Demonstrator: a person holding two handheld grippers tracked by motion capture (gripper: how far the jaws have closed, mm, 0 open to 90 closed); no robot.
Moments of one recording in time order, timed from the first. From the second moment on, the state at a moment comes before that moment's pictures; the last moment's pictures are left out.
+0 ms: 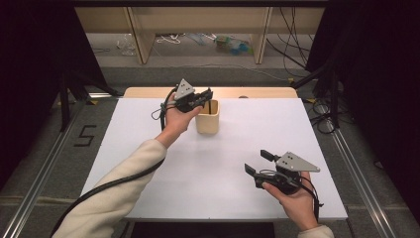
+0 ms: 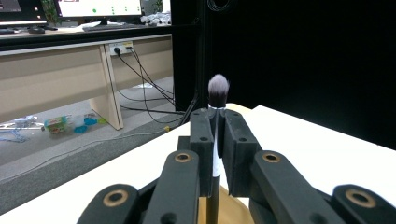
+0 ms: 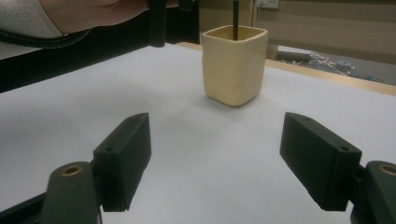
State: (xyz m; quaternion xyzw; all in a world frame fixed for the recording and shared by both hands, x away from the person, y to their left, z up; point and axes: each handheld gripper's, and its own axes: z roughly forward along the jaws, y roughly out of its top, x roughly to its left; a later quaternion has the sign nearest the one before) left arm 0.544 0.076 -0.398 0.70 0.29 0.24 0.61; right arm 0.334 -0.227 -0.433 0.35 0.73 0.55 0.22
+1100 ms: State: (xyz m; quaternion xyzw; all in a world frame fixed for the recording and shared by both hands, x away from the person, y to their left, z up) left arm 0.545 0.078 -0.404 0.70 0.30 0.24 0.60; right arm 0.334 -0.227 -0.433 0.35 0.73 0.54 0.22
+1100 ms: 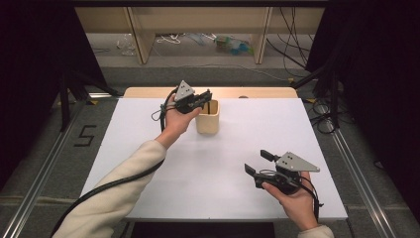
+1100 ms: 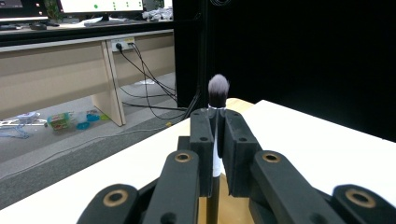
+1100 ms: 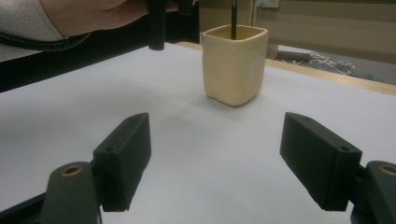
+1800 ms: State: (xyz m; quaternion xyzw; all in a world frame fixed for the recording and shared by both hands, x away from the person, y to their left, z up) left arm 0.546 0.077 -0.407 0.70 0.30 0.24 0.60; right arm 0.335 -0.226 -0.434 0.35 0.73 0.55 0.22
